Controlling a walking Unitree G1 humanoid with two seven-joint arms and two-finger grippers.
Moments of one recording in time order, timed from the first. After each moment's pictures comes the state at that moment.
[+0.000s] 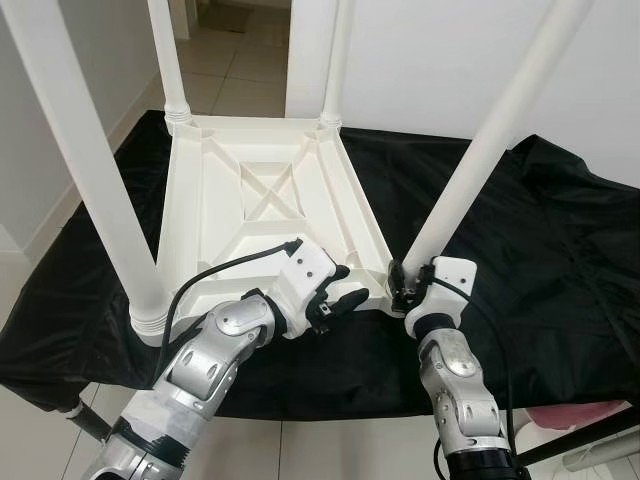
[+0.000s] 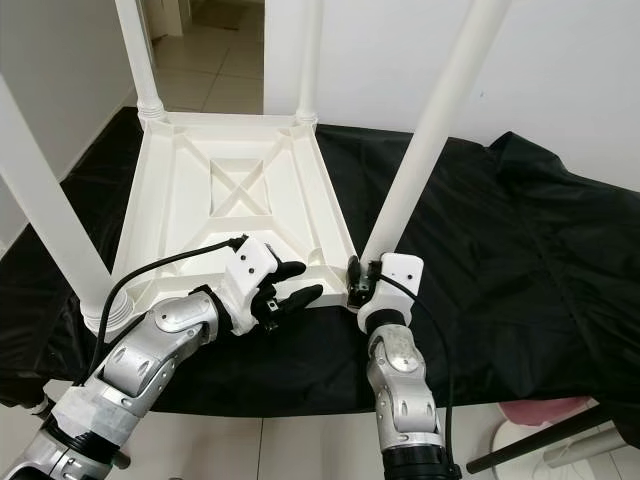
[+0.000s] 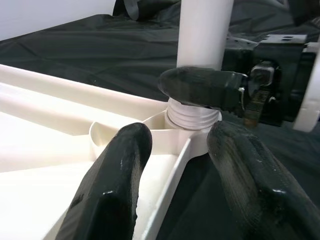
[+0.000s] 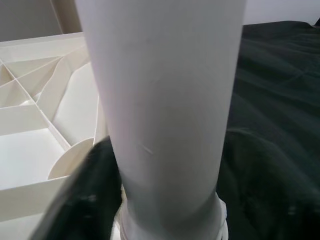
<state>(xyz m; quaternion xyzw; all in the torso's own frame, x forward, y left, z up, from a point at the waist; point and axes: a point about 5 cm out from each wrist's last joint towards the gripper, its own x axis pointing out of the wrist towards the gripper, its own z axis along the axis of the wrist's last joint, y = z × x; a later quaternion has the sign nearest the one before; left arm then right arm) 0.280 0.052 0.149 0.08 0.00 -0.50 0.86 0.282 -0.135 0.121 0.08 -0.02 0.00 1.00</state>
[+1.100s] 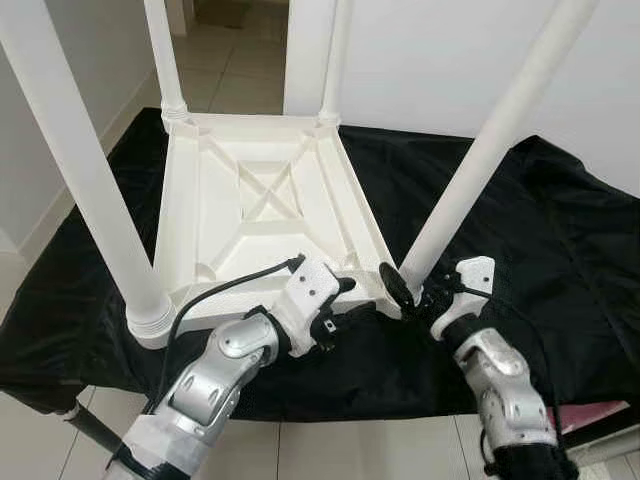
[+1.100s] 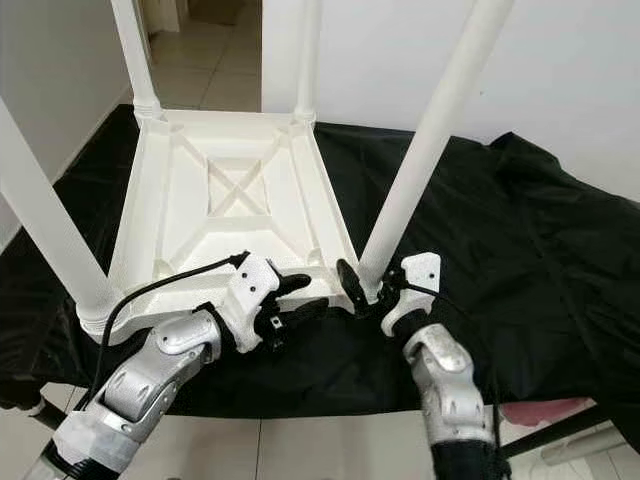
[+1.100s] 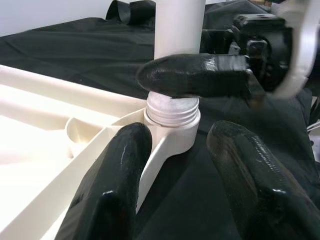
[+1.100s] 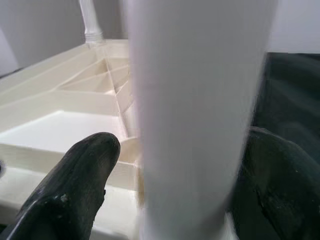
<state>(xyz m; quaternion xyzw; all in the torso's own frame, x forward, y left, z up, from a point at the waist) 0.262 0.048 0.142 0.06 -0.01 -0.50 0.86 0.291 -0.176 0.124 0.02 -0.05 0.22 0.97</state>
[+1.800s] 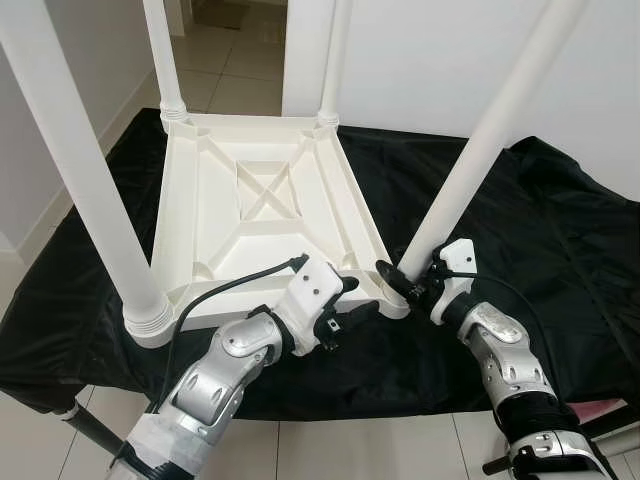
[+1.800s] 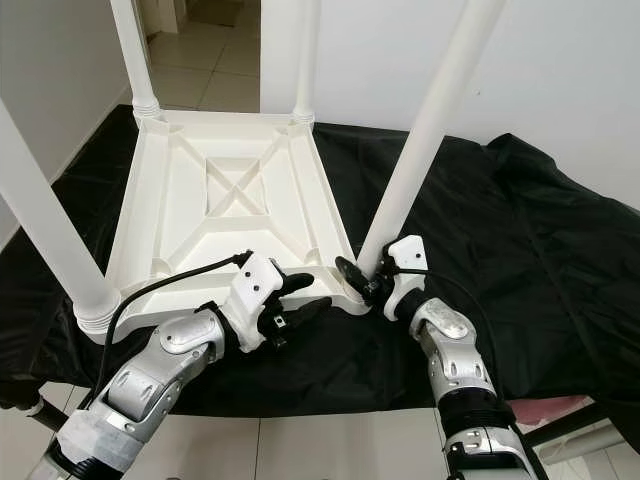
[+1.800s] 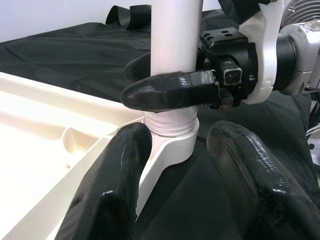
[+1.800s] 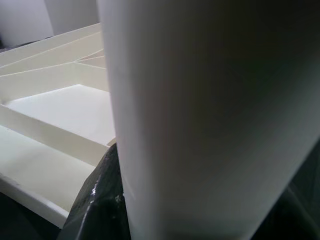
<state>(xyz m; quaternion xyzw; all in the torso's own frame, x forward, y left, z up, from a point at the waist) 0.261 0.043 0.144 0.06 -0.01 -0.51 0.86 0.317 -0.173 0.118 -0.03 -0.03 0.31 0.95</state>
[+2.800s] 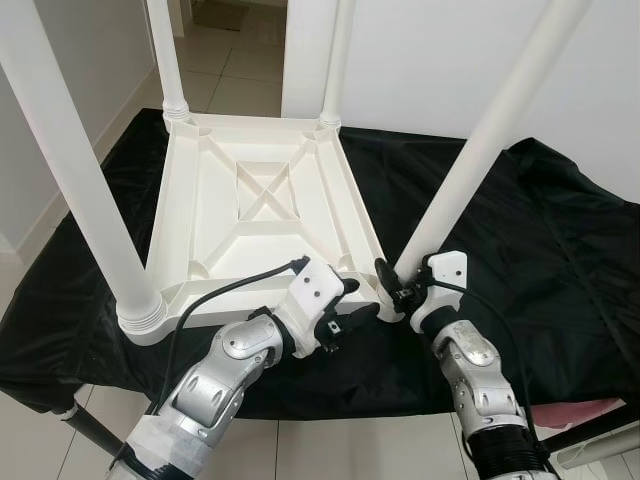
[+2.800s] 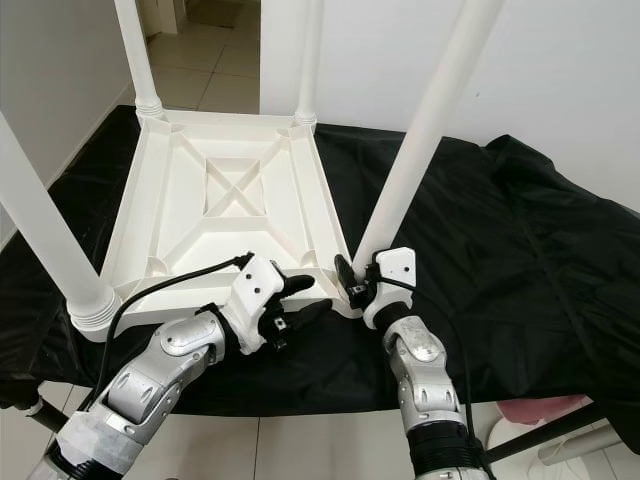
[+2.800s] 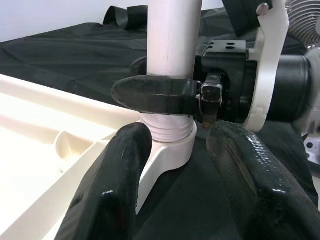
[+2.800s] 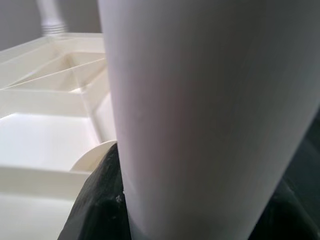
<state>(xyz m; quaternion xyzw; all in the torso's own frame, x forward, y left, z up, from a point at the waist) 0.260 0.042 0.143 0.06 -0.01 -0.51 0.86 0.297 -0.142 0.114 0.03 -0.05 0.10 0.99</state>
